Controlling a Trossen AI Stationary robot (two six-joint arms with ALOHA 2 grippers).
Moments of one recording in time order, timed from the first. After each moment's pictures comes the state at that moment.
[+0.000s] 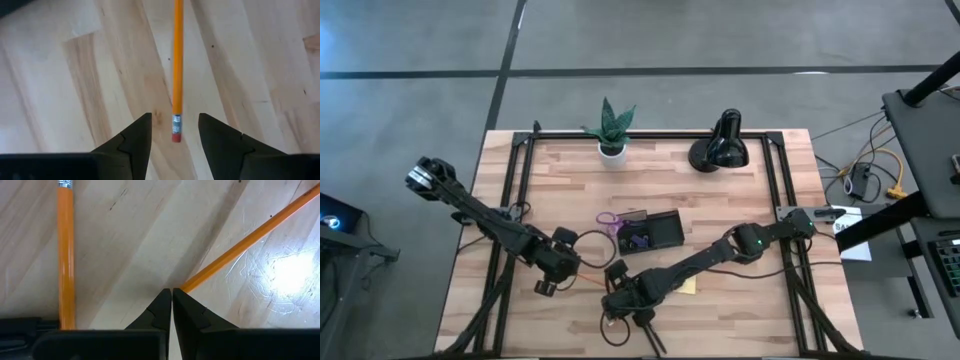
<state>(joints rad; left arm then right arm) -0.55 1.25 0.71 -0.66 -0.07 -0.24 0.41 2.57 2.24 -0.90 0.23 -0.22</state>
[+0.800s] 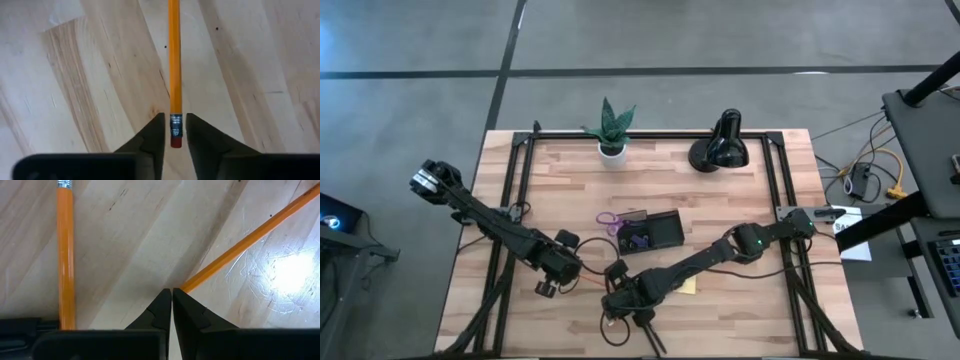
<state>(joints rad) -0.55 1.33 0.69 -0.63 -0.06 -0.20 0.41 2.57 2.24 -0.90 0.23 -0.21</state>
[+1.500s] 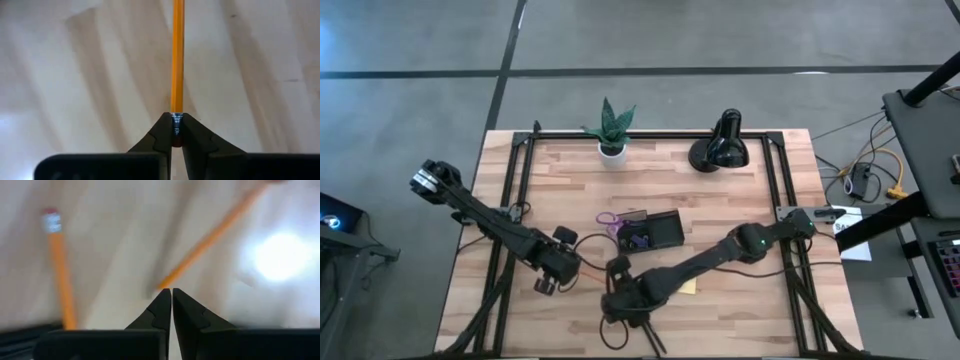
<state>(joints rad) -0.55 1.33 0.74 -0.74 -0.11 -0.20 0.43 2.53 2.35 -1.00 0.36 -0.05</state>
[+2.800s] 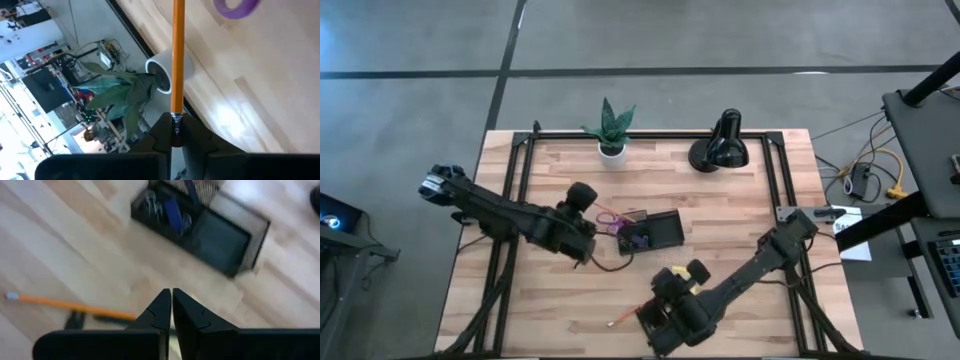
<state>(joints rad) -0.37 1.44 1.25 -1.33 -0.94 0.39 0.63 2.33 2.27 -1.57 0.63 1.50</state>
